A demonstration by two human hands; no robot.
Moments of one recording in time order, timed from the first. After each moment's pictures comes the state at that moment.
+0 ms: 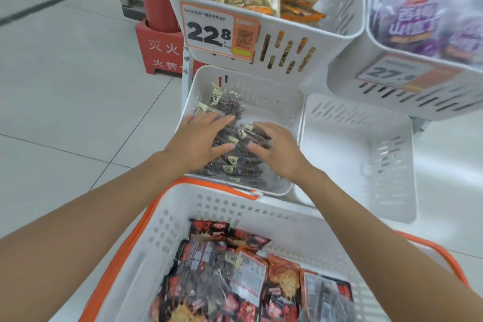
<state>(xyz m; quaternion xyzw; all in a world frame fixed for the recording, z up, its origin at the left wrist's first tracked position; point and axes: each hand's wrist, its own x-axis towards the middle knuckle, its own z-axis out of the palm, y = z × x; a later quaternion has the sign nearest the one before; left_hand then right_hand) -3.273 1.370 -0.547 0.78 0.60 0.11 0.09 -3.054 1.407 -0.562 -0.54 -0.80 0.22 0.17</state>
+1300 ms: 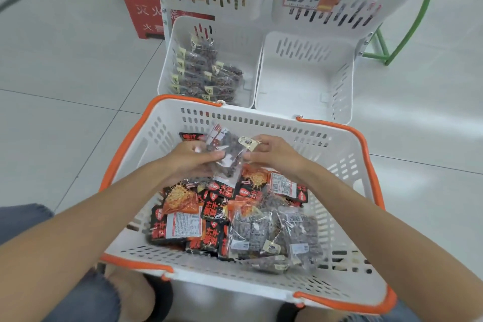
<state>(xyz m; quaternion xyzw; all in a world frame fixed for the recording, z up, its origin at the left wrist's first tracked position) -3.194 1.157 -0.546 0.38 0.58 0.25 0.67 -2.961 1.185 -0.530 -0.50 -0.55 0.64 0.19</state>
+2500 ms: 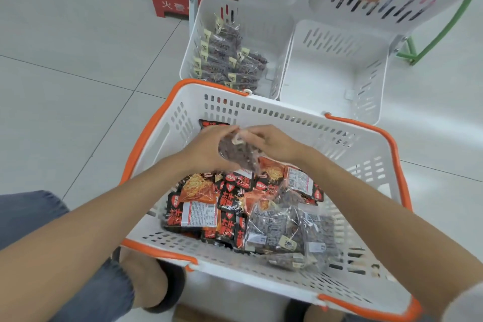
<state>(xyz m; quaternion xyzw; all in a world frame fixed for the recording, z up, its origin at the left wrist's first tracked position) -3.211 1.159 -0.561 0.67 0.61 0.14 0.40 -3.016 1.212 -0.549 -0.40 -0.78 0.47 0.11</state>
